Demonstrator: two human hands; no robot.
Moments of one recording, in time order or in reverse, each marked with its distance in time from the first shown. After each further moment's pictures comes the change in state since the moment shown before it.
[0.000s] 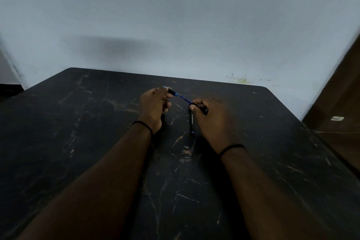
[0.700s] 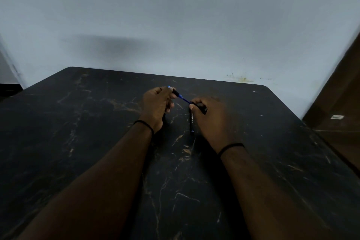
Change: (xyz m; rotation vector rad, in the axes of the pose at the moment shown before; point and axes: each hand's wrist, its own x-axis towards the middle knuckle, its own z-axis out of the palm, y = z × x) left_hand -0.002 -0.001 0.002 0.092 -0.057 0.025; right_hand -0.002 -0.002 0.001 -0.033 0.021 -0.031
